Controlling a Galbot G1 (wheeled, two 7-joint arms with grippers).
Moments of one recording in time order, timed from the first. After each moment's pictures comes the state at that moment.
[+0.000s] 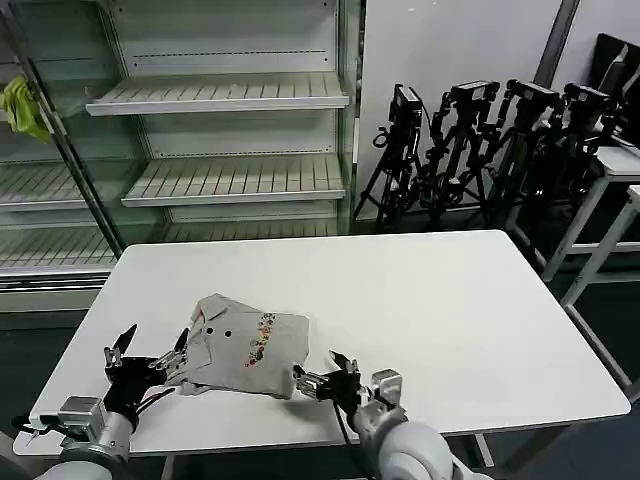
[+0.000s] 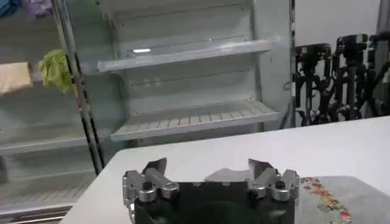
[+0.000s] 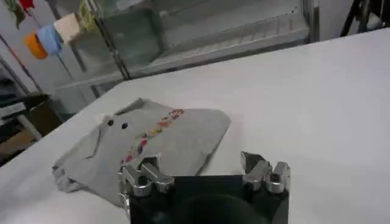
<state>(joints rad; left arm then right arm) 1.55 -1.23 -0.73 -2.30 -0.30 0.48 -0.07 -0.99 1.10 -0.17 2.05 0.89 -0.47 0.44</state>
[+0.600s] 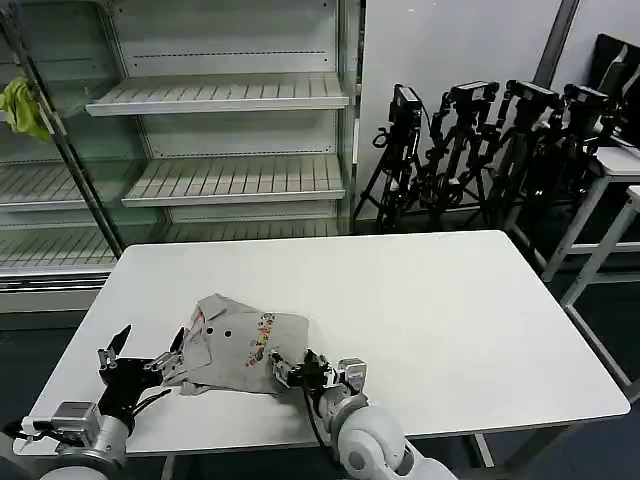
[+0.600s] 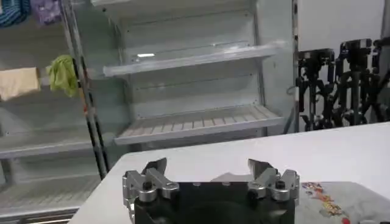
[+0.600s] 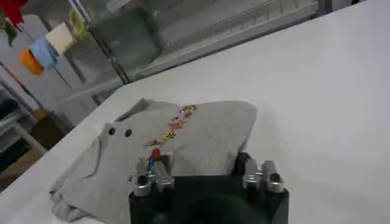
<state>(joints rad) 1.57 -1.25 -0.75 -2.32 -0.29 0.46 -0.07 -0.95 1.28 -0.19 1.89 0.88 -0.47 0.44</state>
